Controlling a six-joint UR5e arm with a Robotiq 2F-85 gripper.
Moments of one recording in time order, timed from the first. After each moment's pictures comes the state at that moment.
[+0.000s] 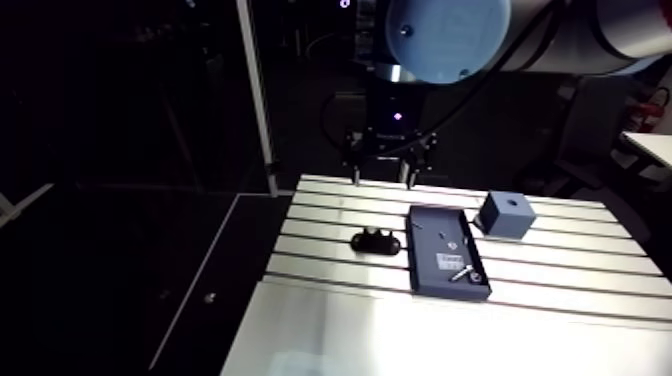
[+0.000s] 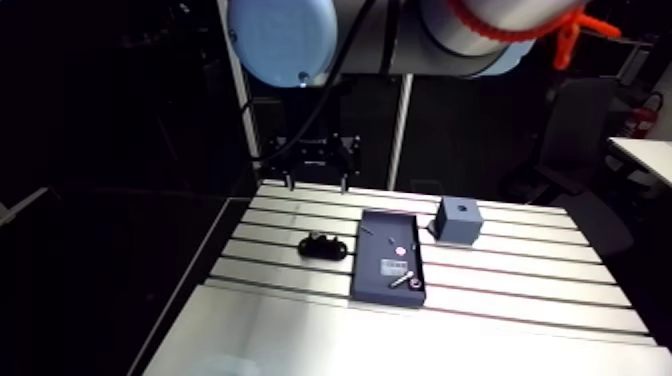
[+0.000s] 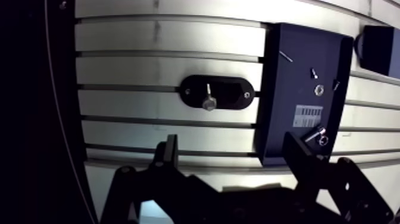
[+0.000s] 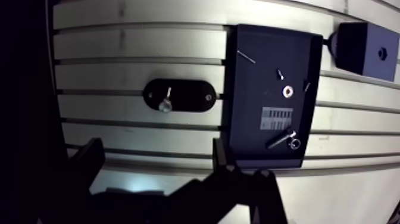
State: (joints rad) arm 0.12 -1.37 1.83 -2.06 -1.57 -1.52
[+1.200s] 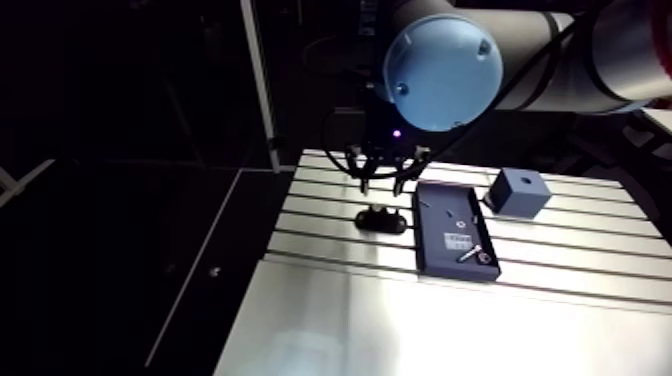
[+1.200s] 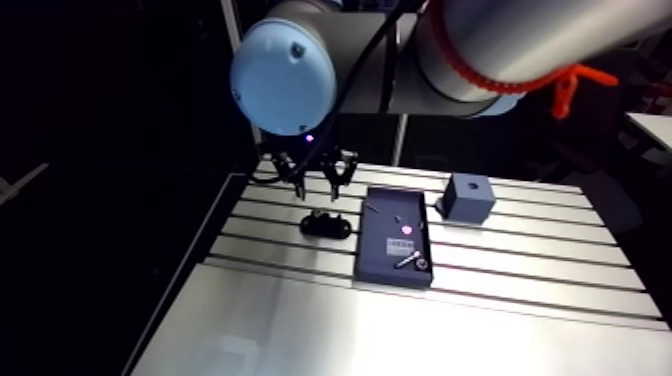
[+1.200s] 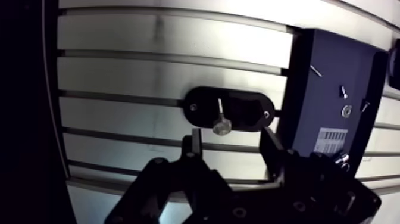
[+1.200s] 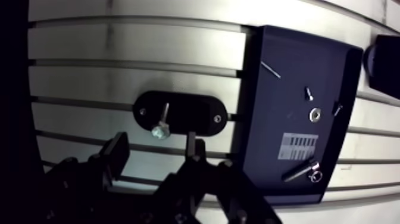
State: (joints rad) arm 0.13 -1.27 1.92 -2.25 -1.57 -1.56
